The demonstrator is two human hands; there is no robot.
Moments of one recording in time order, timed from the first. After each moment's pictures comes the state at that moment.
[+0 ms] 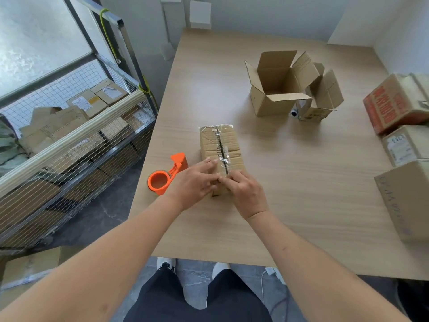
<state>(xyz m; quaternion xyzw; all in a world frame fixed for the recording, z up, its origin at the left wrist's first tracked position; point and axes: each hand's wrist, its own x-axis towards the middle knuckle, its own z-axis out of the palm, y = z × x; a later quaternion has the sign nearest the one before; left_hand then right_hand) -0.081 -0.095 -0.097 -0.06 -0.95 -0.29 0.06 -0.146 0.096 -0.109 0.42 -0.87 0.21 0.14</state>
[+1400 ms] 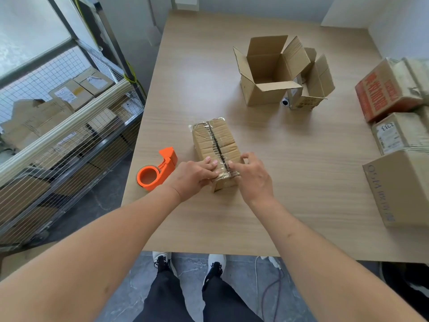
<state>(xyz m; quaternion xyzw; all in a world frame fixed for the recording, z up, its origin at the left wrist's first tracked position) -0.106 -0.084 -0.089 -0.10 -0.97 -0.23 -0.05 -0.171 0.115 -0.074 0.22 -0.96 0.16 -0.08</state>
